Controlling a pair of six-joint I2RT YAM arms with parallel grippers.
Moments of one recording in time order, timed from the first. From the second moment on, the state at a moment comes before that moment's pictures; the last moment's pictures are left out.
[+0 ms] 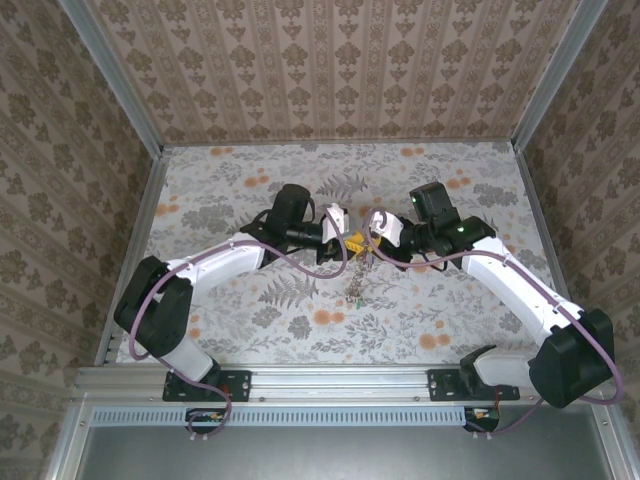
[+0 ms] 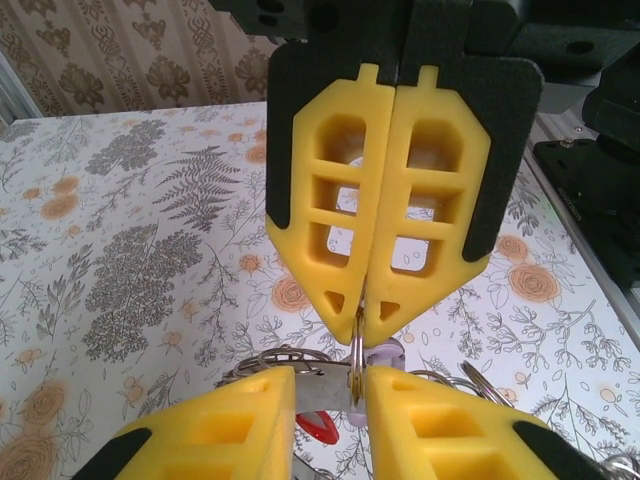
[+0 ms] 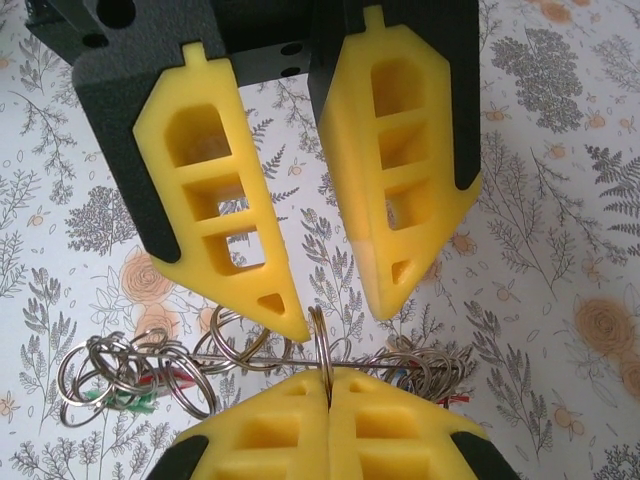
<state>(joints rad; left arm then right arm) -0.72 1.59 1.02 0.04 0.85 0.49 0.40 1.27 1.04 -0.64 -0.53 -0.69</state>
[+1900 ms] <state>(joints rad) -0.68 1.60 0.98 0.35 0.97 0.28 0.31 1.23 0.89 -0.30 -0.74 -0.58</state>
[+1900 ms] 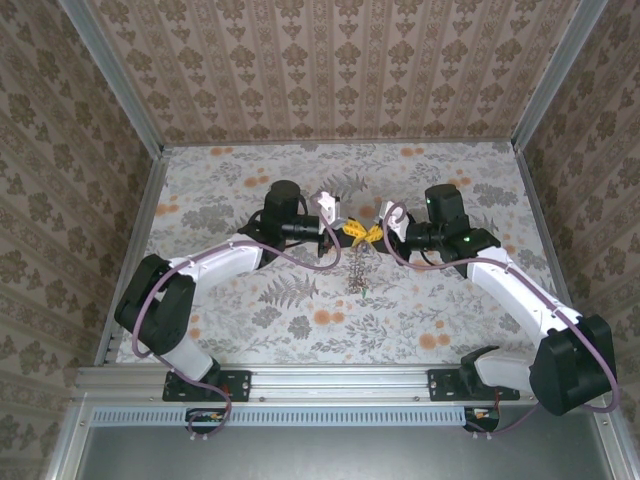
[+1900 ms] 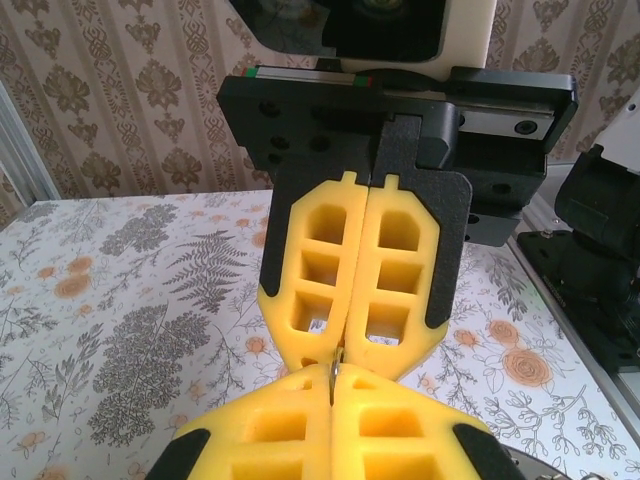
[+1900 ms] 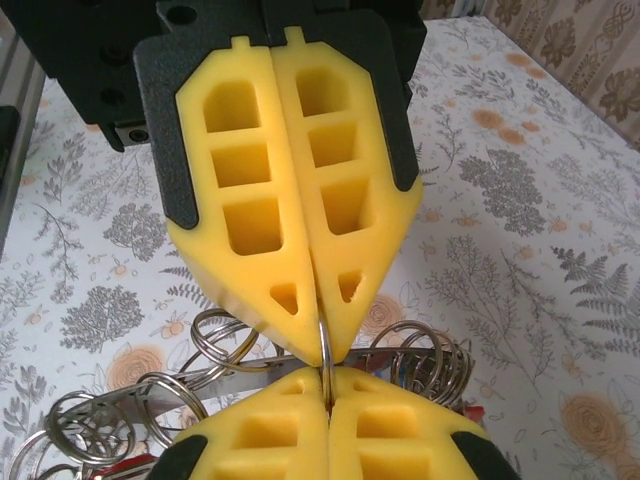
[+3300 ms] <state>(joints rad) -0.73 1.60 1.11 -0.03 0.87 0.52 0.37 1.25 1.02 -0.61 -0.57 -0.68</state>
